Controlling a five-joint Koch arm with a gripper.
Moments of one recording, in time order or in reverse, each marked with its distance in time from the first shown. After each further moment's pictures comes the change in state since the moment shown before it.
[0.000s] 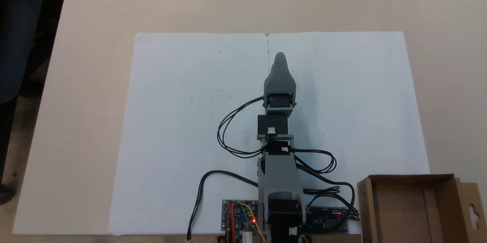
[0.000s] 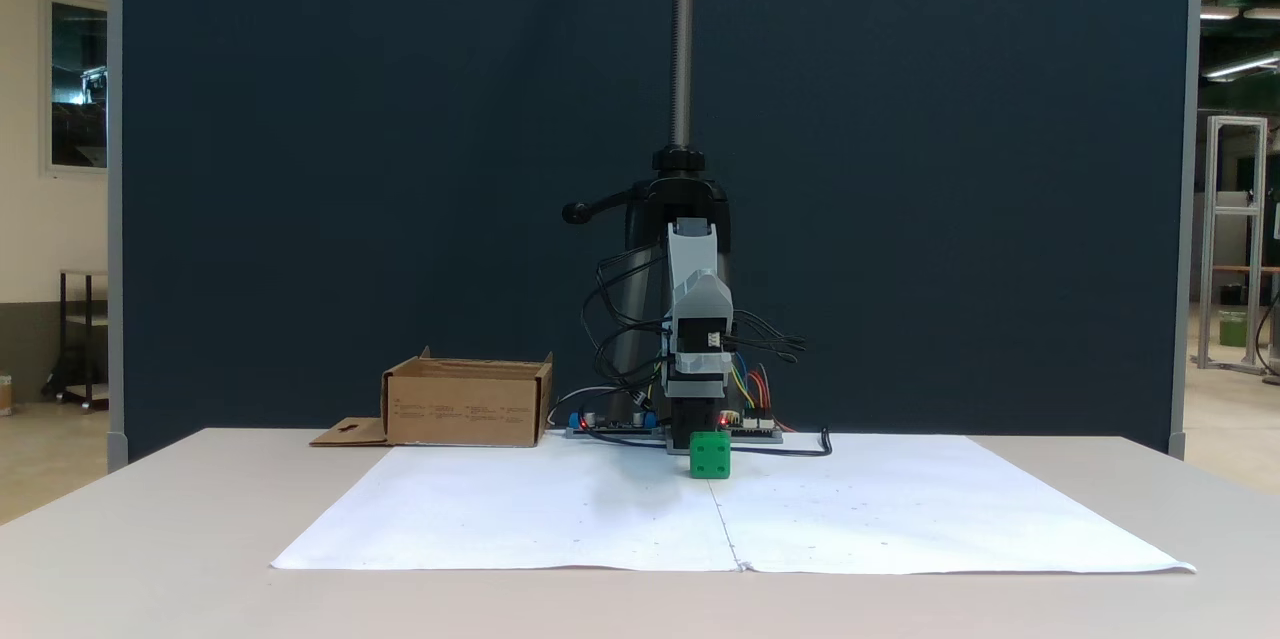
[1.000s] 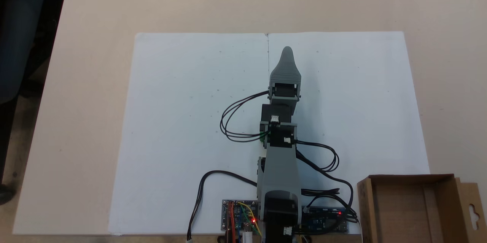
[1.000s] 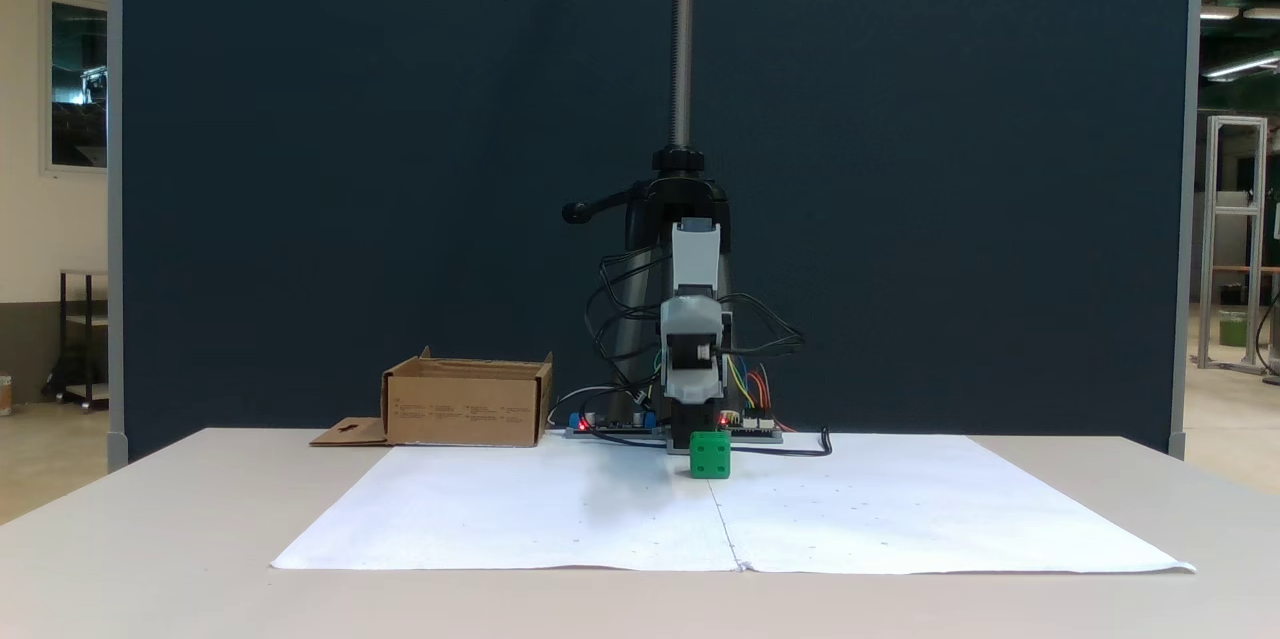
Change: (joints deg) arm 4.0 0.0 -11.2 26.7 0.0
